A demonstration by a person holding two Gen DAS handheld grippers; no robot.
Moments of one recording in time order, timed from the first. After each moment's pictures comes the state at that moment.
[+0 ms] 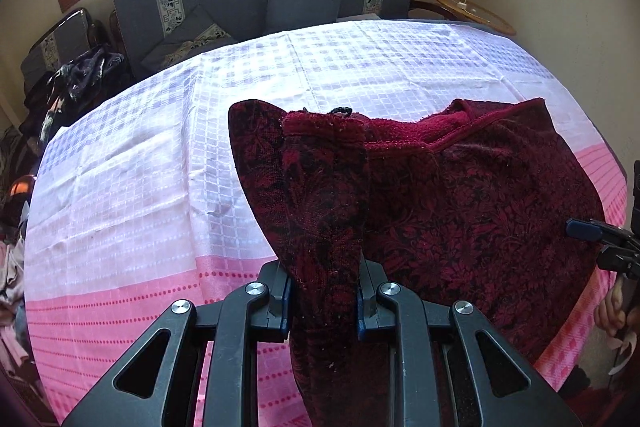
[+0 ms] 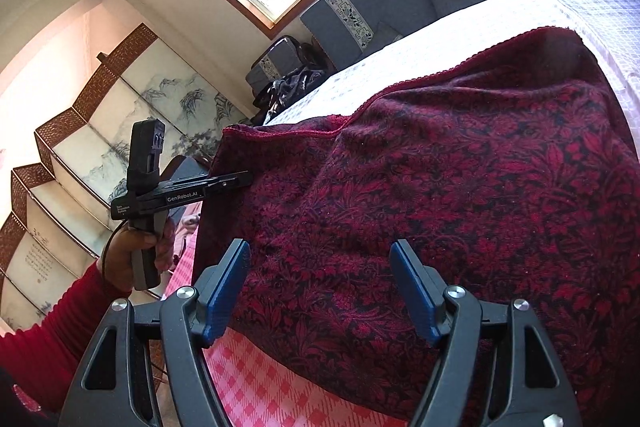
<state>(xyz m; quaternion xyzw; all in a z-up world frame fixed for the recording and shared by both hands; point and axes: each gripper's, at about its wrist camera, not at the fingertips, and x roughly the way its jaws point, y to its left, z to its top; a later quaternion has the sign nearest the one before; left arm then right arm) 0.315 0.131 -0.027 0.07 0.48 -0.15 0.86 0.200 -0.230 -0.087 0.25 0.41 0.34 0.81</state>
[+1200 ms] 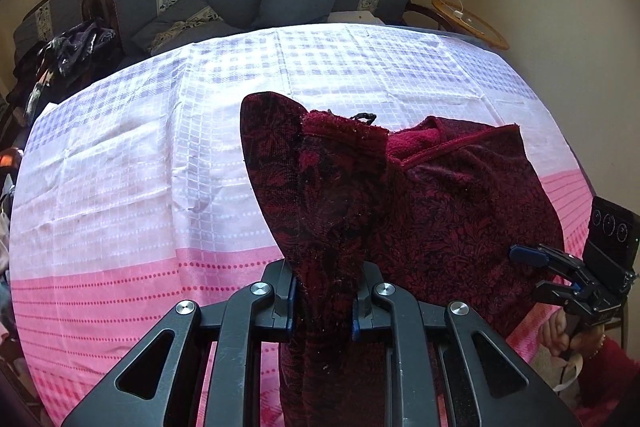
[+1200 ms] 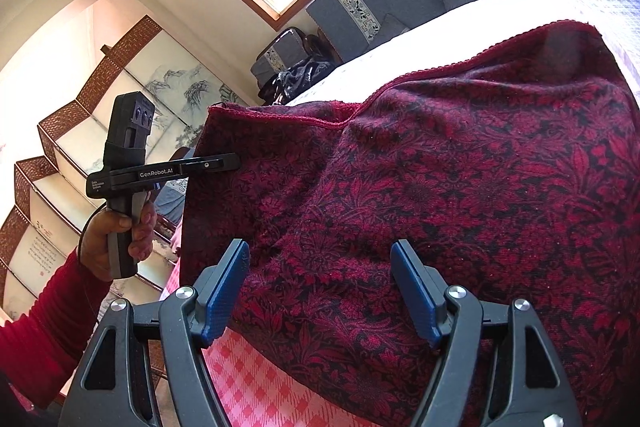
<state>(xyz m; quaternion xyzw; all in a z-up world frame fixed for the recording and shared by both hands) 0.320 0.126 0.009 0.00 0.51 -0.17 0.84 0.211 -0.211 -0.094 0.25 0.41 0.36 0.80</state>
